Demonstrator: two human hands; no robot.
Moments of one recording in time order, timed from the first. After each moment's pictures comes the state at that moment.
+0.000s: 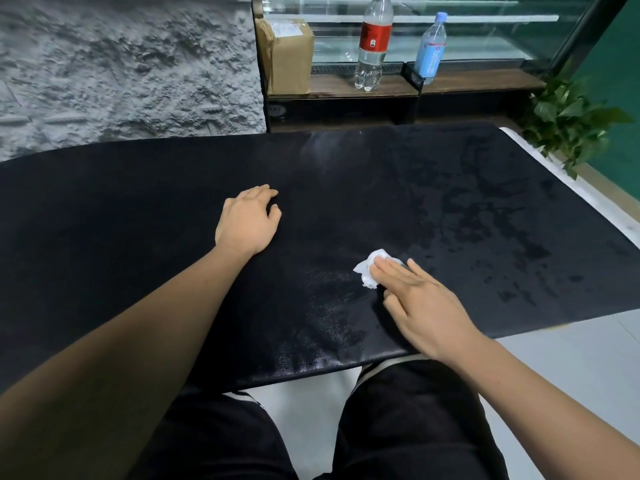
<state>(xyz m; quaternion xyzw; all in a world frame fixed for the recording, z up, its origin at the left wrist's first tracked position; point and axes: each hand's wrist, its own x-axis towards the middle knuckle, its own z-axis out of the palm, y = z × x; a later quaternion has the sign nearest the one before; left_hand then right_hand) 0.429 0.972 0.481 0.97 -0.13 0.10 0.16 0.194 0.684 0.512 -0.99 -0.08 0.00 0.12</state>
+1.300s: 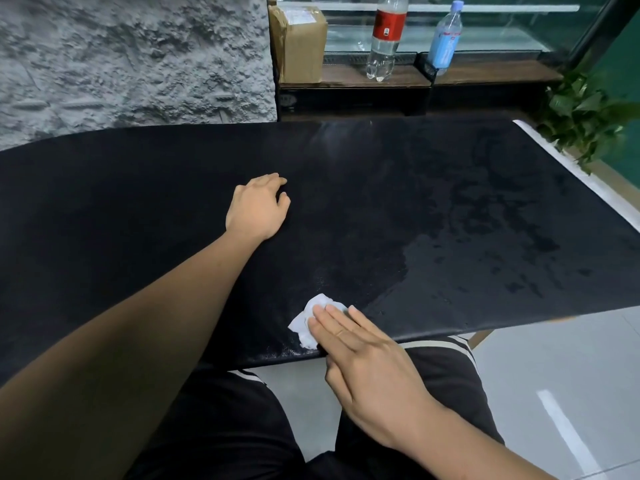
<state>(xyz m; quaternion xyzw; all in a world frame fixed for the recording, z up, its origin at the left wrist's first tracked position) 0.426 0.973 0.484 0.98 -0.13 0.10 0.15 0.114 0.785 0.505 -0.97 -0.21 -0.02 0.14</state>
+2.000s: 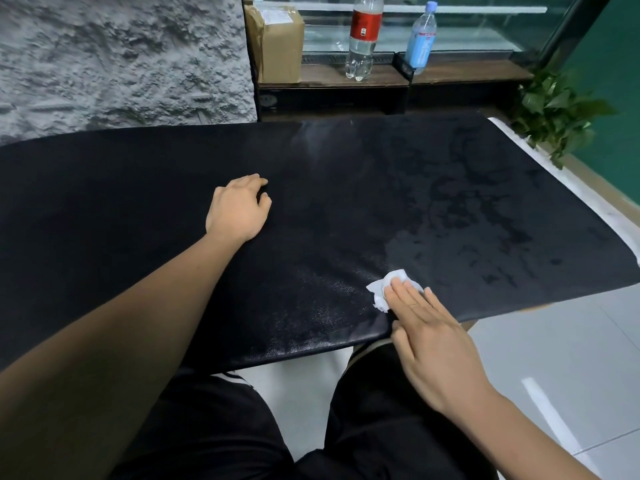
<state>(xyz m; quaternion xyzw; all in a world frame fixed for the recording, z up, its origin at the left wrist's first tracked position) 0.424 0.973 0.484 0.97 -0.13 0.10 0.16 0.106 0.697 0.511 -0.99 -0.02 -0.04 0.13</state>
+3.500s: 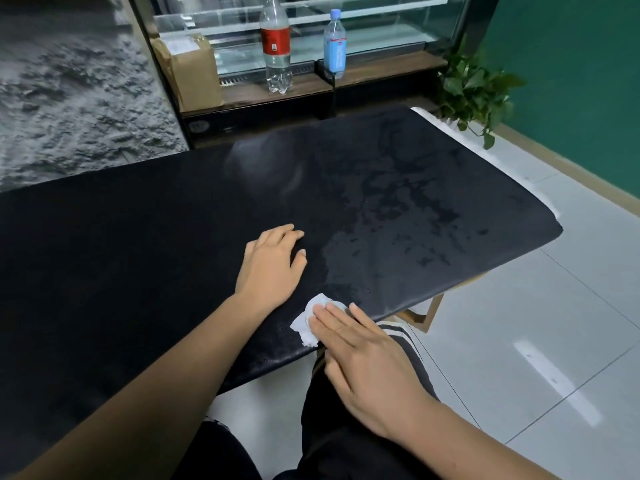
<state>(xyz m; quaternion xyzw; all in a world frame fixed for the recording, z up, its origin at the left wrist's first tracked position) 0.307 0.840 0.484 0.94 -0.28 0.06 0.19 0.083 0.711 0.501 -0.98 -0.08 -0.06 0.14</state>
